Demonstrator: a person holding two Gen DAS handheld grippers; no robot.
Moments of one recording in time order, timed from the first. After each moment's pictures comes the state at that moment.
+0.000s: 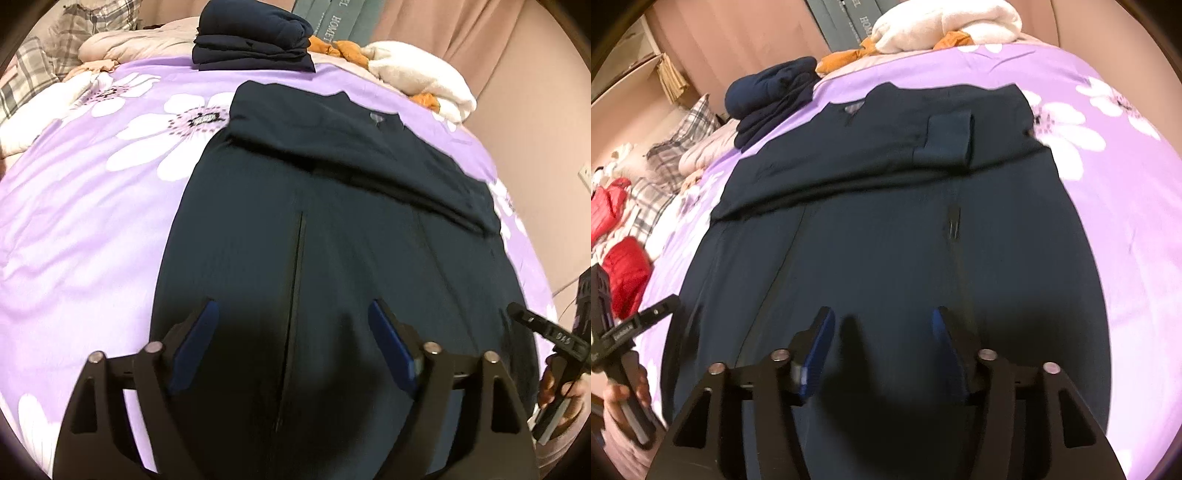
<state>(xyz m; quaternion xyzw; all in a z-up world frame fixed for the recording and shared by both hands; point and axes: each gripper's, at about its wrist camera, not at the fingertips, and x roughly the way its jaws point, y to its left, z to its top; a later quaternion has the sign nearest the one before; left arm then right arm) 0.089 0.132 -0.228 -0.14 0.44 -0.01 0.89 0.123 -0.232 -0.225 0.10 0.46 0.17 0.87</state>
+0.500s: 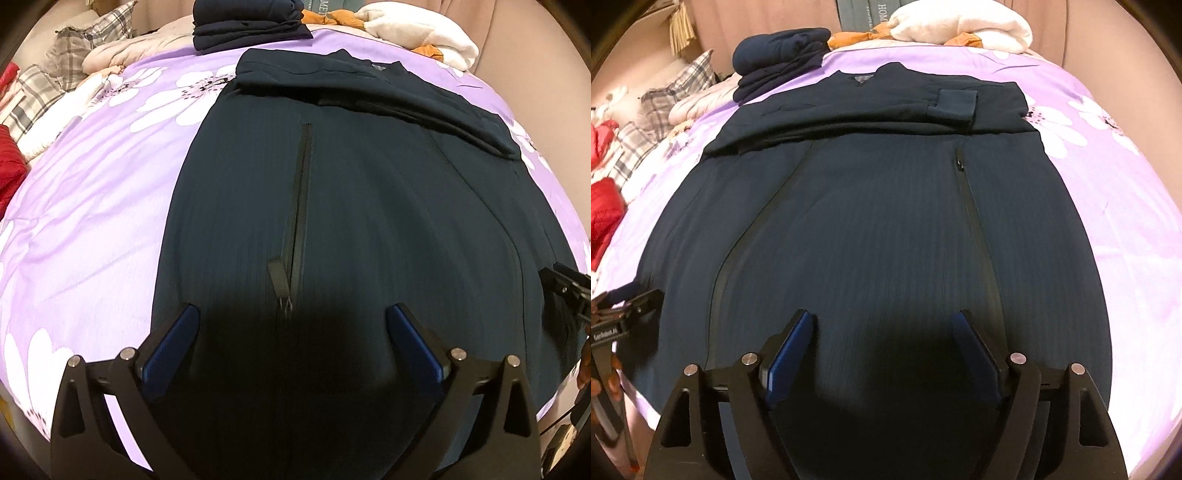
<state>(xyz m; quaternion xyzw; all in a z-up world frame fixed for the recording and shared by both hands) 0.041 0.110 -0.264 -0.05 0.47 0.02 0.88 0.088 -0.200 -0.237 0.00 0.46 0.12 0.88</state>
